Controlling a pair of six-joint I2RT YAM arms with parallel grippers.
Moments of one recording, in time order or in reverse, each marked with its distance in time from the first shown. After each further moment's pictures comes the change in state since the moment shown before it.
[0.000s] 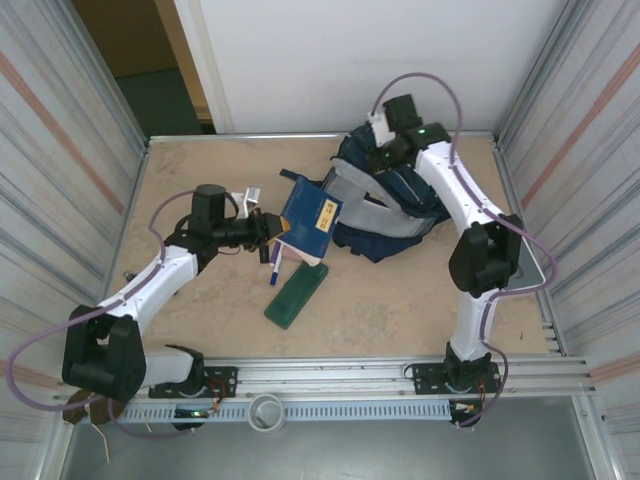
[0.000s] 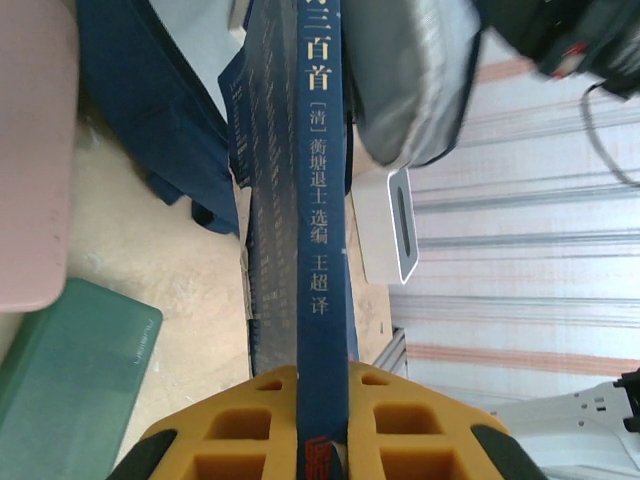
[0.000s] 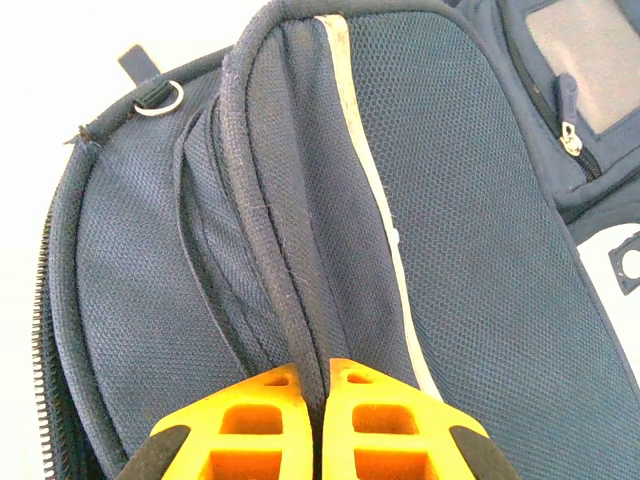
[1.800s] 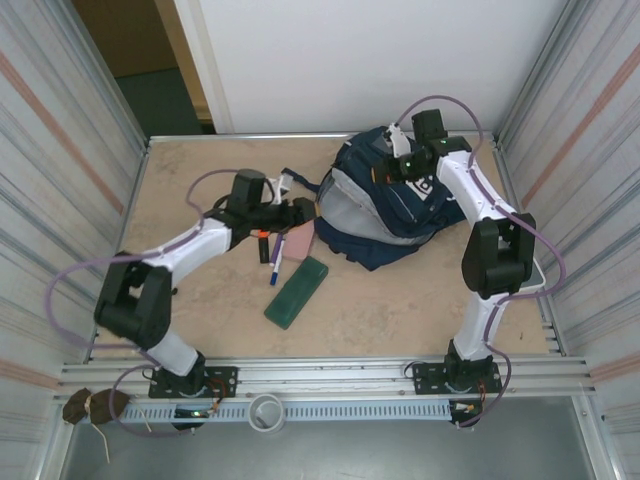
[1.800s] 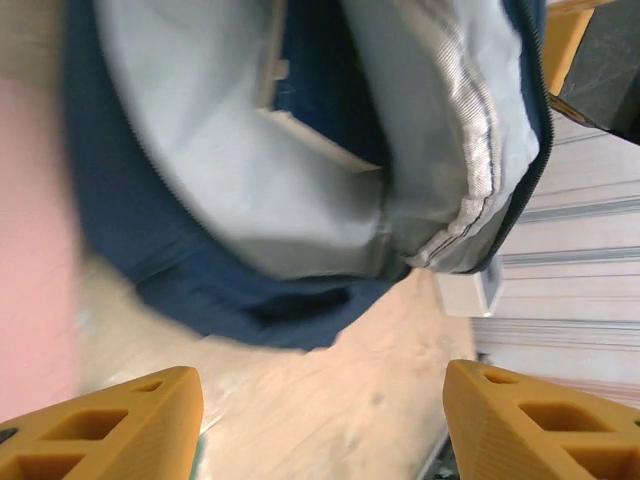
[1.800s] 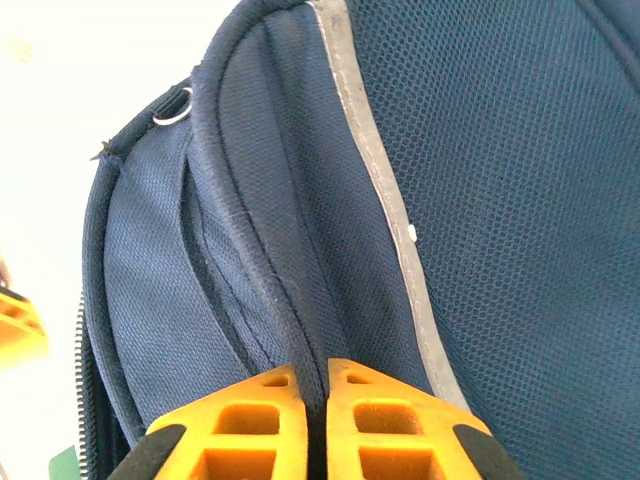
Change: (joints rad) left arm -0.109 0.245 0.178 -0.002 -0.219 0.150; right arm -0.126 -0.048 -0.270 0.117 -0.436 0.047
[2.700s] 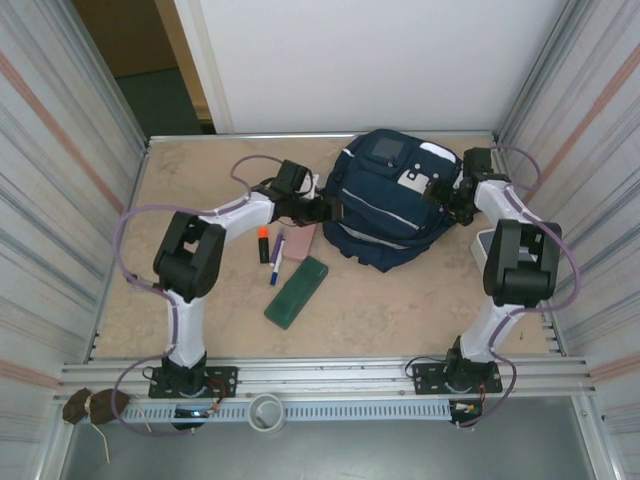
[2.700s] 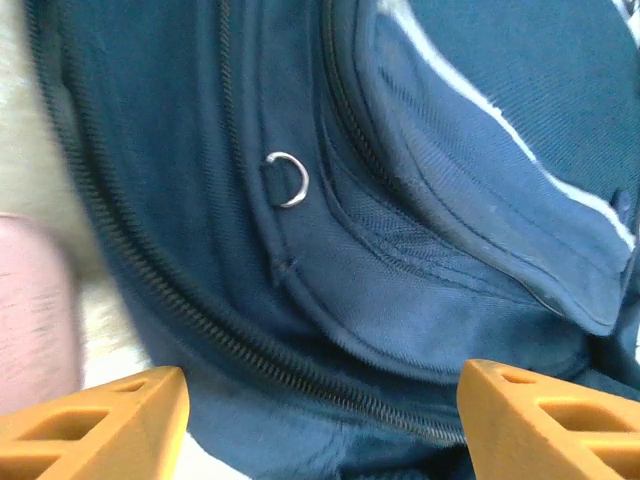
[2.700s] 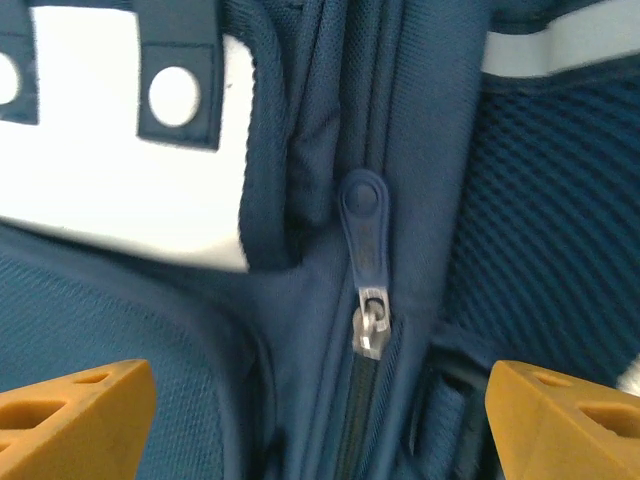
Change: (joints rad) left arm -0.121 0.517 0.461 -0.179 -0.121 0.154; right arm -0.284 -0.054 -0.357 0.186 0.346 0.364
